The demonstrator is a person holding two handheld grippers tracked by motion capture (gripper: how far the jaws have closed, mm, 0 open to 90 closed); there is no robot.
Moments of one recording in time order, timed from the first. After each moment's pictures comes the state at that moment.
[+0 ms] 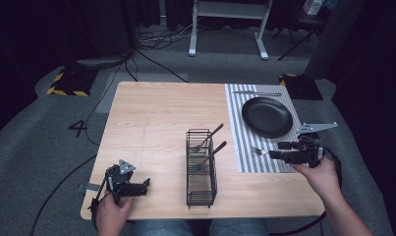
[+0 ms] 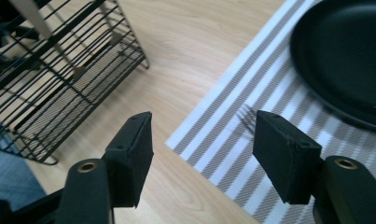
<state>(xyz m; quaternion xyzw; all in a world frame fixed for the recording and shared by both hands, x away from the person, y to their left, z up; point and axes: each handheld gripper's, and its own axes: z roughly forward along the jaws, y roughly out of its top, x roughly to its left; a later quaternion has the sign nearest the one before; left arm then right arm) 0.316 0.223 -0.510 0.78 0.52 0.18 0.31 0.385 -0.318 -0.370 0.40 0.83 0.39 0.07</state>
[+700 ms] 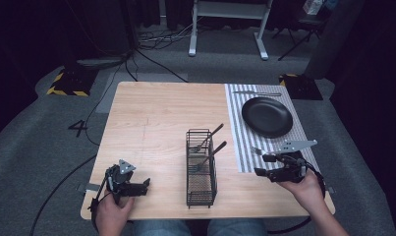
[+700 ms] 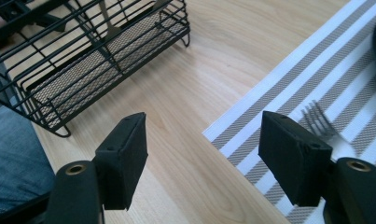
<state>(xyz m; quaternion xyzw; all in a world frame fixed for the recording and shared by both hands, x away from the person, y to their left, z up) 0.316 0.223 -0.510 0.78 0.52 0.18 0.31 0.359 -0.284 -0.411 0.32 0.86 0.40 0.07</state>
